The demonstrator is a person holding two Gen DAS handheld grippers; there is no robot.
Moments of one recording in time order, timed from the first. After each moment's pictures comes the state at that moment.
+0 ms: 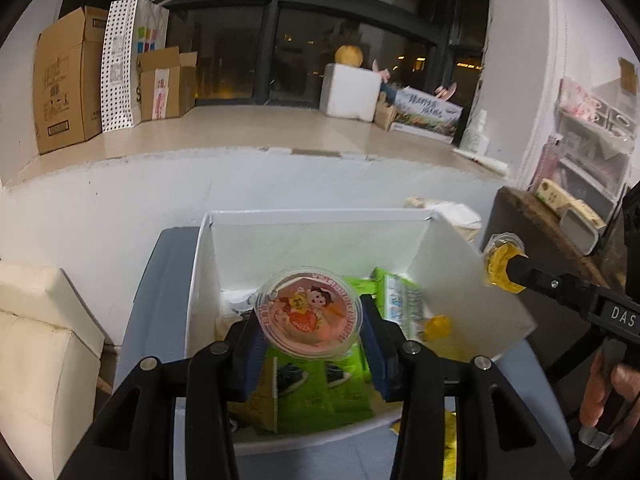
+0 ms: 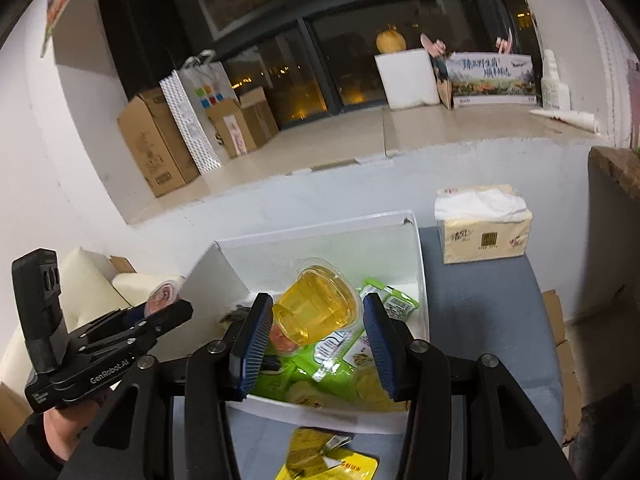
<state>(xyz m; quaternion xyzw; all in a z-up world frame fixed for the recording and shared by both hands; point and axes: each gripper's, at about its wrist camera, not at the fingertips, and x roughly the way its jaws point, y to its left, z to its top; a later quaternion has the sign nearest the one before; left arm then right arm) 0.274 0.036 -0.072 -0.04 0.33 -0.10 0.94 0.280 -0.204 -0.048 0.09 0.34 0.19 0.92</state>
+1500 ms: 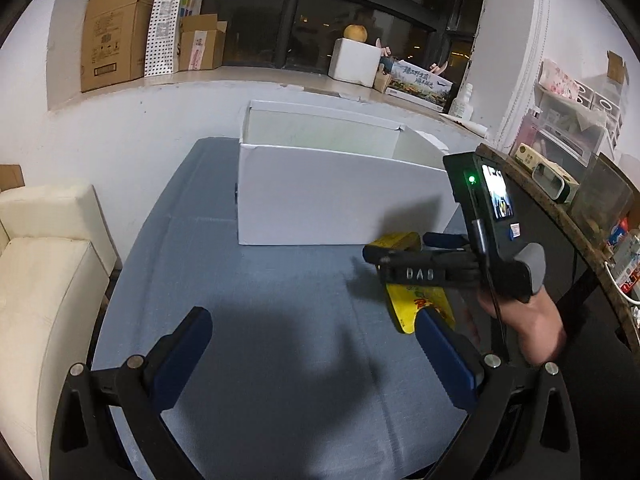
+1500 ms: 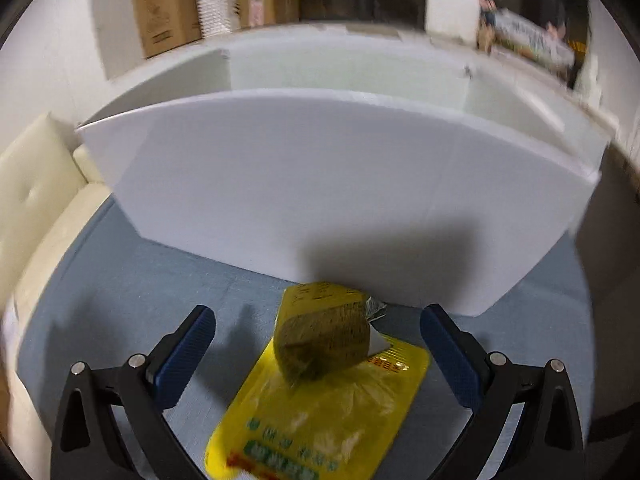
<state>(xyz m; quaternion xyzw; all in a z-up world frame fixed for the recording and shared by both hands) 0.066 0.047 -0.121 -0.07 0.36 -0.09 0.93 0.230 -0.140 -0.175 -0.05 0.45 0.17 0.88</state>
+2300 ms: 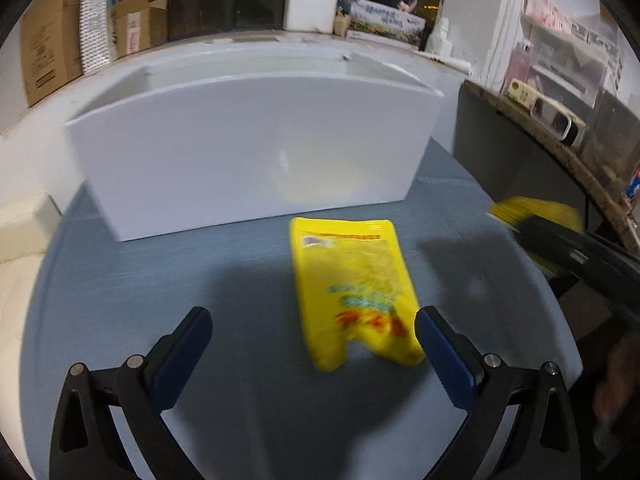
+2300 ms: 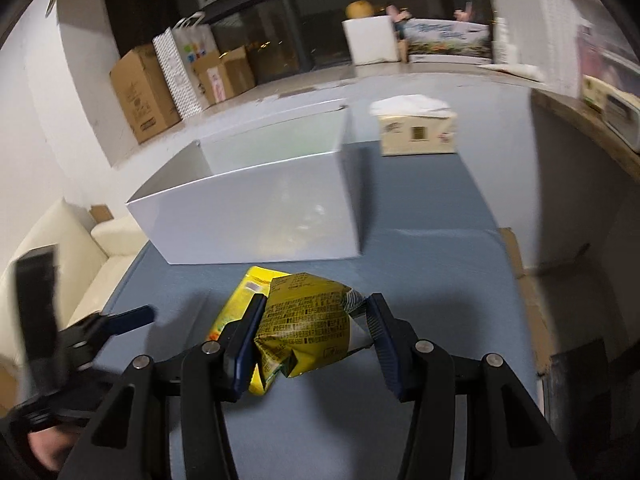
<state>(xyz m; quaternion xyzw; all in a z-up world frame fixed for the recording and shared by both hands) 0.139 -0.076 -0.173 -0.01 0.43 -0.12 0.90 0.119 -0.272 -0.111 0.06 0.37 0.14 0.91</state>
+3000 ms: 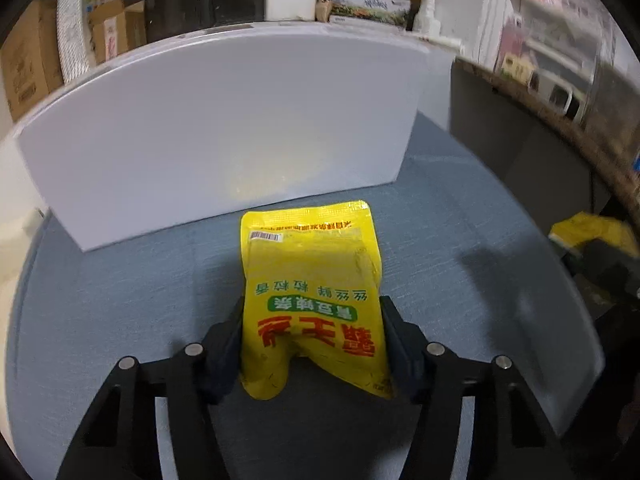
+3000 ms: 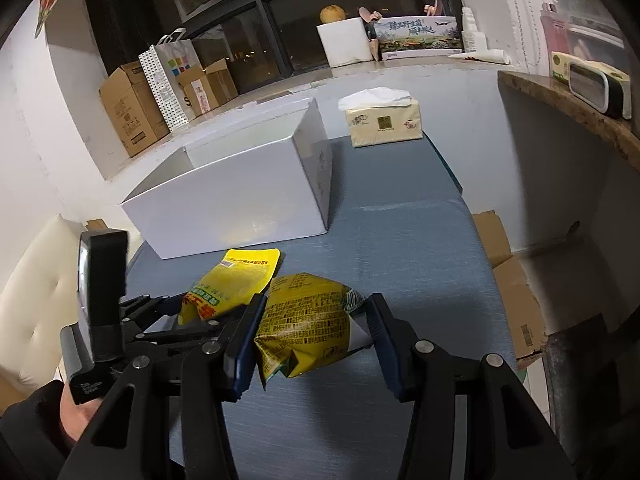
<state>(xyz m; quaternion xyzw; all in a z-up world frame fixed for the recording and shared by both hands) 0.144 -0.090 -0.194 0.01 0.43 -0.13 0.89 0.098 -0.292 -0.122 0.08 0.37 0.14 0.92</state>
